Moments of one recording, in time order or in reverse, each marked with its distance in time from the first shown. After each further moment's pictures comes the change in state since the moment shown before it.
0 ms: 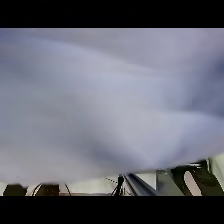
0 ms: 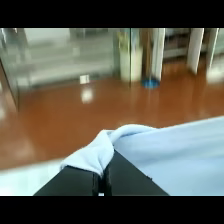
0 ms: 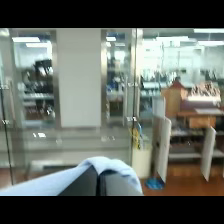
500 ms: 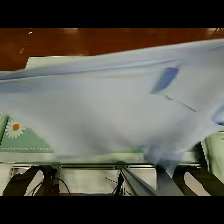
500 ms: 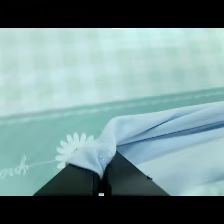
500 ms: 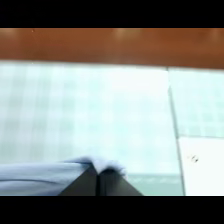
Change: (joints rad) left arm -0.001 -0.064 -0.431 0.039 -0.207 -0.053; right arm 0.067 -0.392 0.018 -0.103 0.578 -0.117
